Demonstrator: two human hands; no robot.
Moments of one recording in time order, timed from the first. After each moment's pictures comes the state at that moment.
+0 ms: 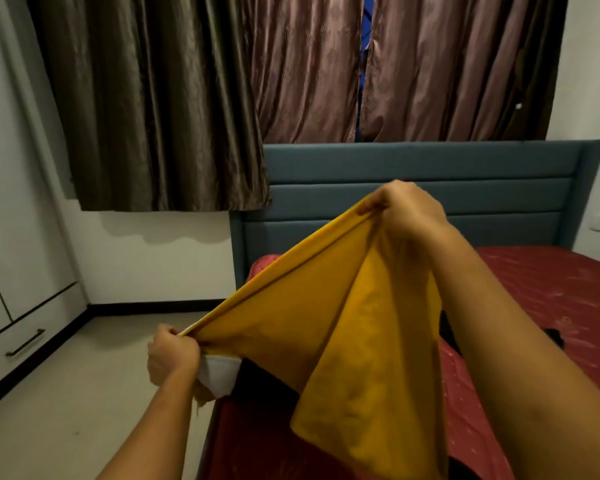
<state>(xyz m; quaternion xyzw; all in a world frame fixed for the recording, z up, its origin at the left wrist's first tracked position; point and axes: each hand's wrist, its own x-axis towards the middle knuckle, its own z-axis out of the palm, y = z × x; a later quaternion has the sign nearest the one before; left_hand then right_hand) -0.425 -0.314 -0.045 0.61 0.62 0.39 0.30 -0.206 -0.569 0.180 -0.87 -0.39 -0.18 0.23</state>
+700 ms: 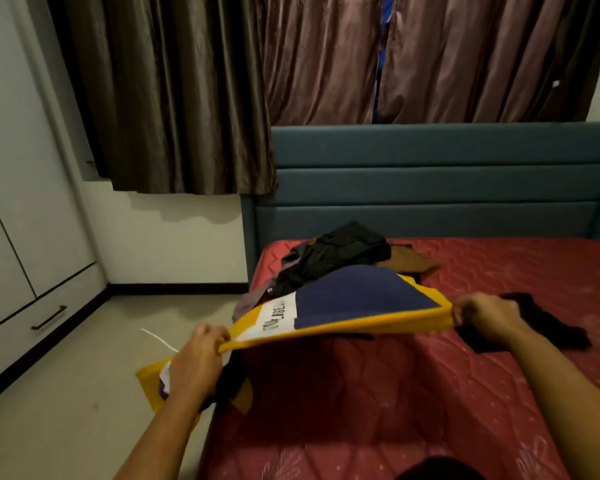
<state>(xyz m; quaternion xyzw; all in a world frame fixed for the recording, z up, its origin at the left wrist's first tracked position) -0.429 -0.336 -0.083 0.88 0.40 0.23 0.11 -0.069 -0.660 -0.011 -0.94 -0.32 -0.04 0.11</state>
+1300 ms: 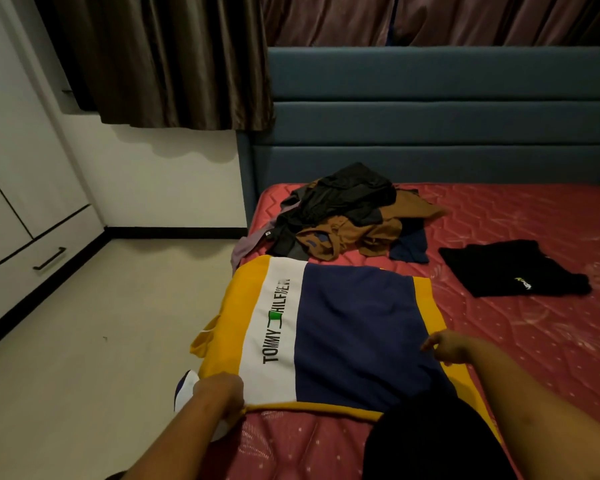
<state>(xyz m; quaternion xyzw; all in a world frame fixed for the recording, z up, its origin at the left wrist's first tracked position) -0.433 -0.372 -0.220 0.86 0.38 -0.32 0.09 -0.068 -0.642 -0.187 -0.90 -0.30 0.31 -0.01</state>
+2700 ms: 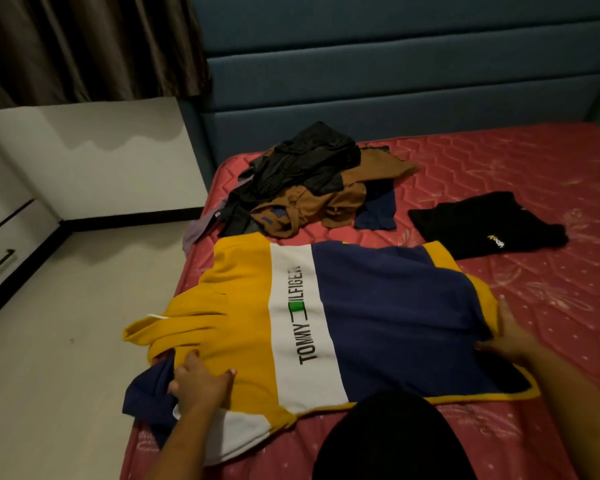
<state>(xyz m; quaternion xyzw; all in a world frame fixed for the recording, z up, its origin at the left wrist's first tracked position) -0.356 -0.427 -0.245 0.71 0.64 0.08 0.28 0.018 -0.782 -0.231 -0.91 -0.10 0.24 0.31</state>
